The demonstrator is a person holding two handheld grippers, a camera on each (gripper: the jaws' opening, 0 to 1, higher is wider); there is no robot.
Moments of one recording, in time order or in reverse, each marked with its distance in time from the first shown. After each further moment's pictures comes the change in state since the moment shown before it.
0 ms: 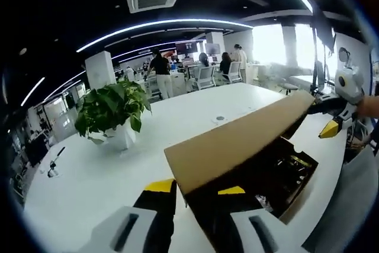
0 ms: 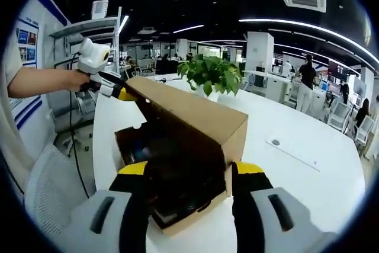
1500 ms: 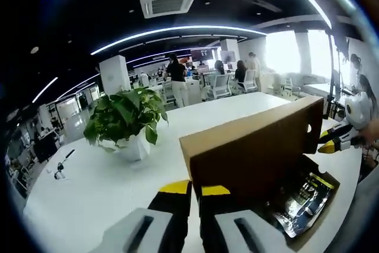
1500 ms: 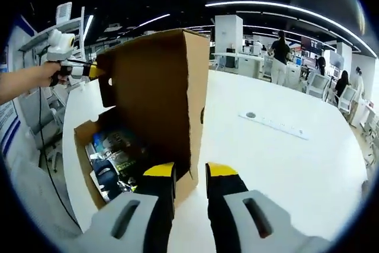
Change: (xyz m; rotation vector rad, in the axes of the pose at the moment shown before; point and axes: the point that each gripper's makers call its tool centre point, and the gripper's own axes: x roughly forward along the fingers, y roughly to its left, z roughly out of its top) left arm 0.035 0.036 0.026 -0.035 -0.049 0.093; right arm 0.028 -0.067 -0.061 0.169 0.096 -0.188
